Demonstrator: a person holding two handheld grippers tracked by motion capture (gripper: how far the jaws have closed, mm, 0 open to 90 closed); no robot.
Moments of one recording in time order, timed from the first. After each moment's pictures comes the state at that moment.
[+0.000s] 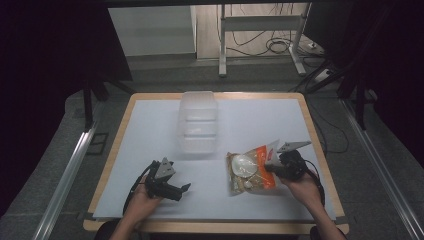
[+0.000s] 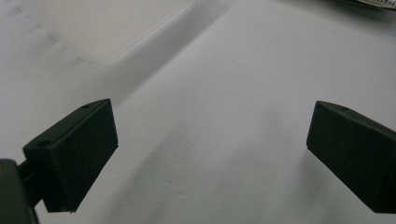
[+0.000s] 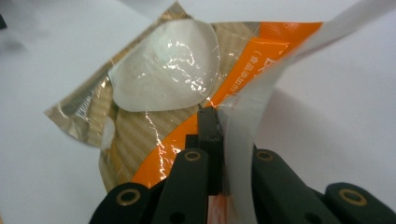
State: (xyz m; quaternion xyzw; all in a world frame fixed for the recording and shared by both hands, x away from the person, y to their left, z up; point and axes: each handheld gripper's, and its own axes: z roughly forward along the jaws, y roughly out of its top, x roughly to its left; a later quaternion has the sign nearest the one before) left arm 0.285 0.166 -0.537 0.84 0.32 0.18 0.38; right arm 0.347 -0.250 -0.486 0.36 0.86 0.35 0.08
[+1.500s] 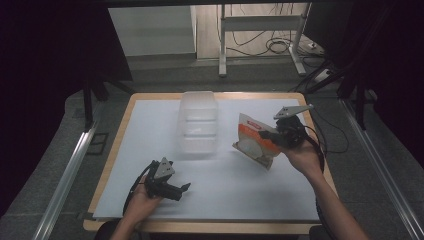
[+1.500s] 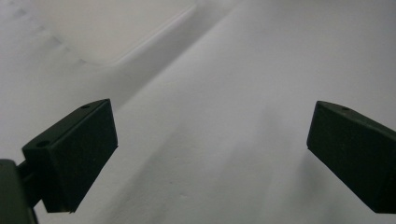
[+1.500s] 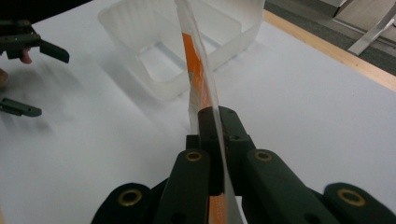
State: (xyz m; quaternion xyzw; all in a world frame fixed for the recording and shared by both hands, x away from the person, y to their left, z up) left arm 0.284 0.167 -0.535 0.84 0.33 0.19 0.39; right arm 0.384 -0.220 -0.385 0.30 0.86 0.39 0.14
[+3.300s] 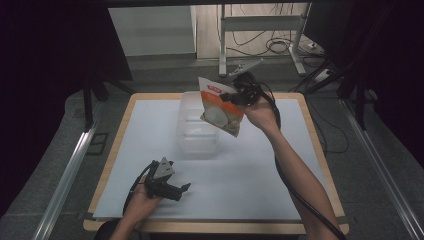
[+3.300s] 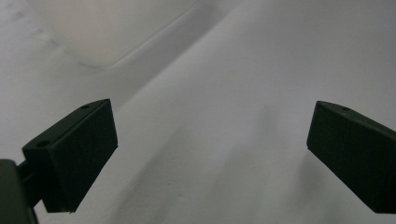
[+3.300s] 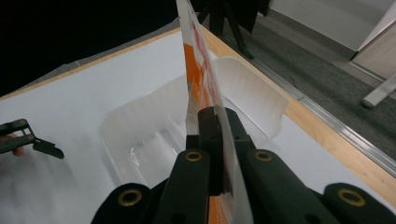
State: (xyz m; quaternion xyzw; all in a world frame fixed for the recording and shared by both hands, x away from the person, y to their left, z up) left arm 0.284 0.167 -0.535 0.84 0.32 0.19 0.39; right arm 0.470 -0.104 -0.334 0.25 0.86 0.42 0.14
